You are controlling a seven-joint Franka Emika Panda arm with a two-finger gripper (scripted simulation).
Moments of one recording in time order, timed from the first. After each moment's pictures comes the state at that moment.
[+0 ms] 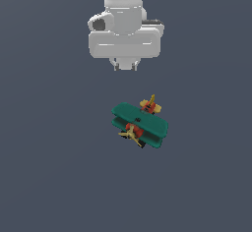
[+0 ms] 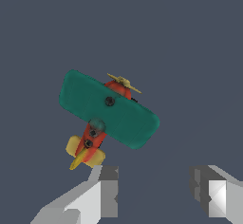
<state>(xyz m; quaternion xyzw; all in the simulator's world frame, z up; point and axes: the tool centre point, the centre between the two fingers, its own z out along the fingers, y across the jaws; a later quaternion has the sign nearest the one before) -0.056 -0.002 0.359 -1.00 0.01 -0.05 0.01</state>
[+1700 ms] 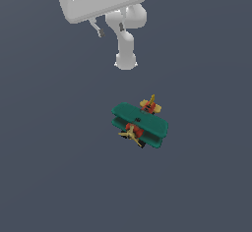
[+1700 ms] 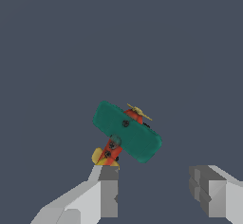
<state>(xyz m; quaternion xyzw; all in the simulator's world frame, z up) -0.068 -0.038 0.465 -0.98 -0.03 -0.16 0.12</state>
